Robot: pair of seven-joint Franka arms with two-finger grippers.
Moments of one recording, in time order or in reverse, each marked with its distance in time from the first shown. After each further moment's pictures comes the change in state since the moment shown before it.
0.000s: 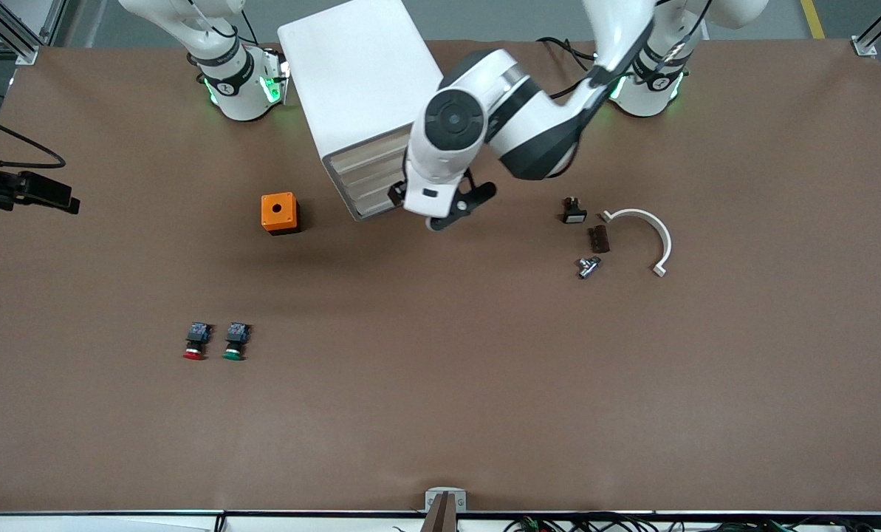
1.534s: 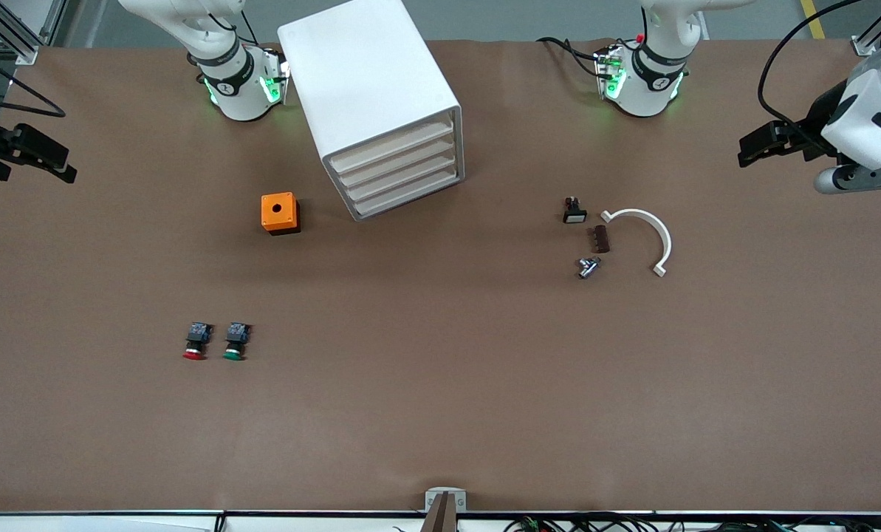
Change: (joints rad) left arm 0.696 -0.514 0.002 -0.248 0.173 -0.276 1.152; right arm 0.002 -0.234 0.005 -0.252 0.010 0.158 0.000
